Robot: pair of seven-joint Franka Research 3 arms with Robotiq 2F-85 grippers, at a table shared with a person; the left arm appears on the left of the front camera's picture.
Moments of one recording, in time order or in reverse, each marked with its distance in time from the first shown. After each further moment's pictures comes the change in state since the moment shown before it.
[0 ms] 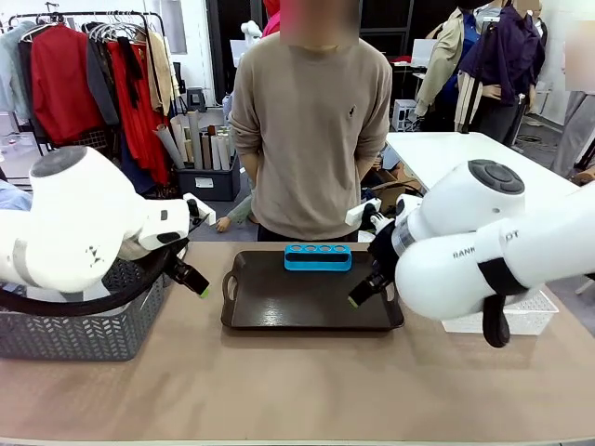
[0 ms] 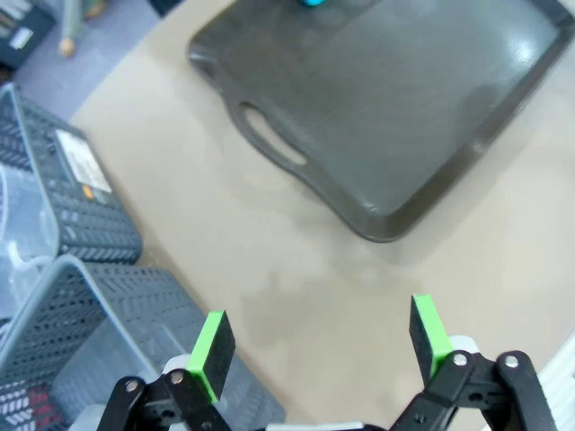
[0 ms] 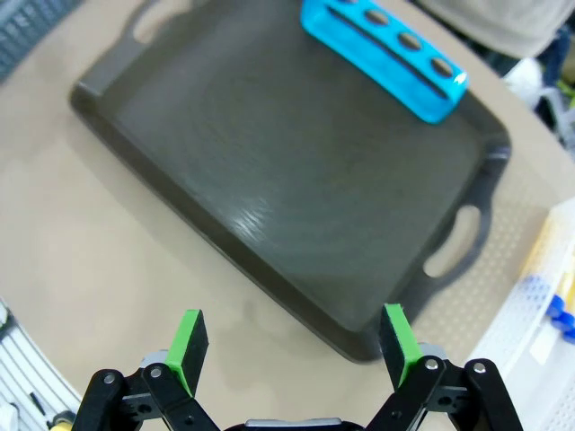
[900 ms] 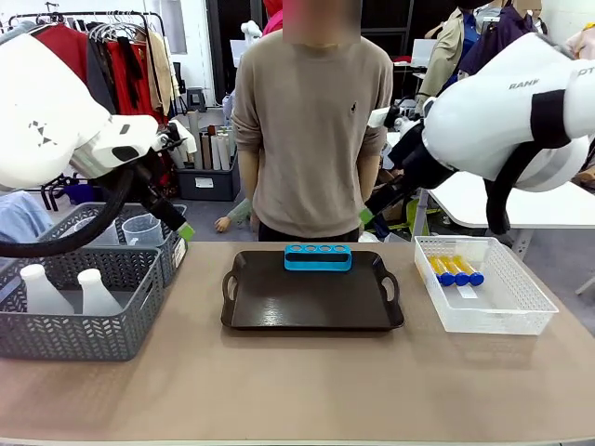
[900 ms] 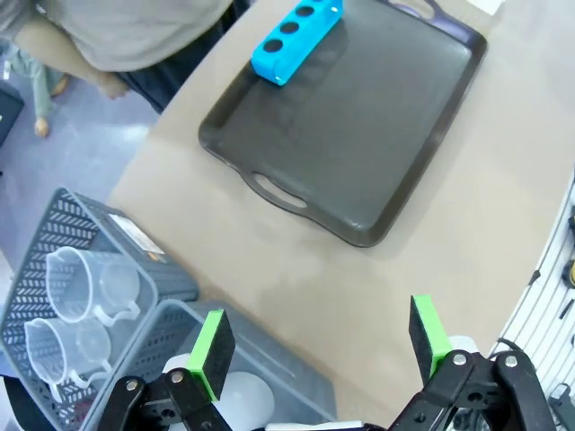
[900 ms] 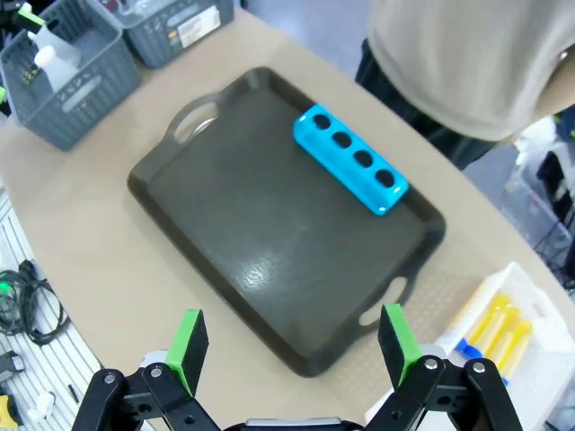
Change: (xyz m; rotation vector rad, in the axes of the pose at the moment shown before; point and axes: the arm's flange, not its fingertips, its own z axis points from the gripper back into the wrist) left arm 0.052 0.040 0.105 -0.106 -0.060 -0.182; right arm 0.078 -0.072 0.113 0.083 -0.110 0.022
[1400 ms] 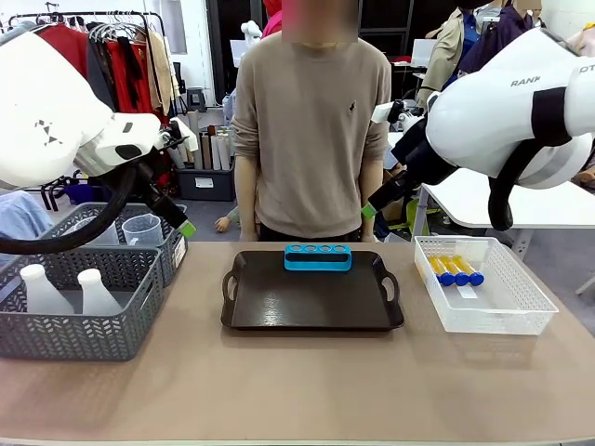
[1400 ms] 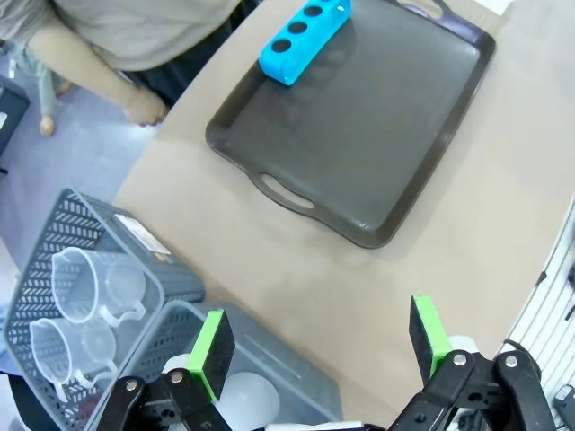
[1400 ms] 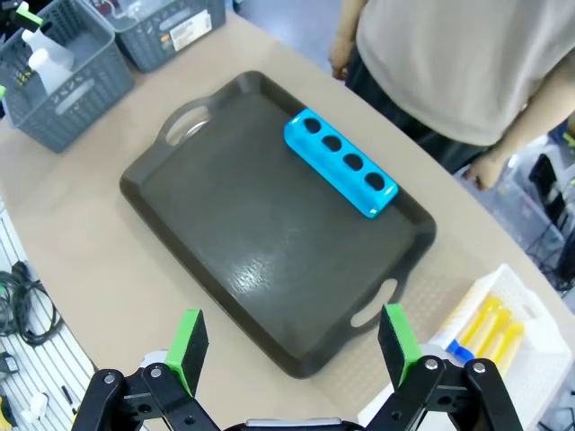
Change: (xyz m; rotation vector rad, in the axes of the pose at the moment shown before) left arm 0.002 -0.001 -0.002 0.015 0.007 -0.005; right arm 0.001 0.002 -0.001 -0.012 0.002 0.011
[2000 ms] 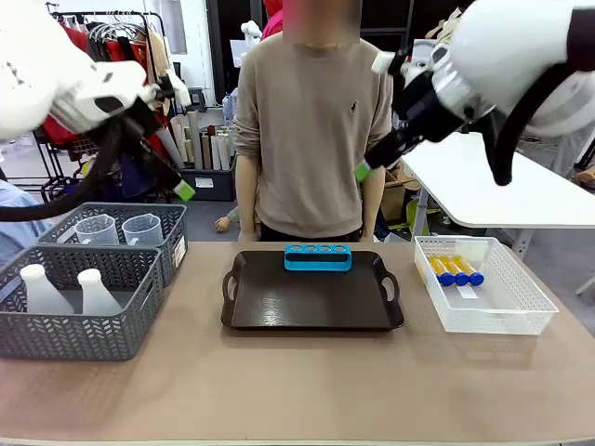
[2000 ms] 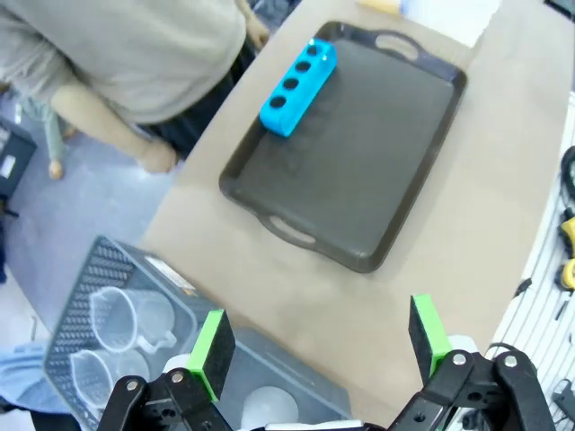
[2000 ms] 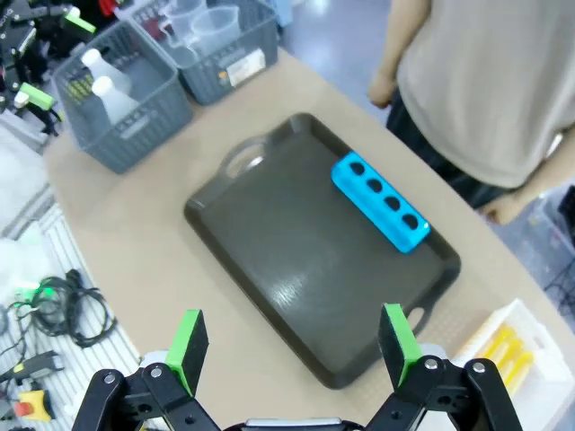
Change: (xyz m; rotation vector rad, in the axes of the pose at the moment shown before) left arm 0.032 0.001 0.062 -0.024 -0.096 -0.081; right arm 0.046 0.009 0.059 0.129 -0.064 0.012
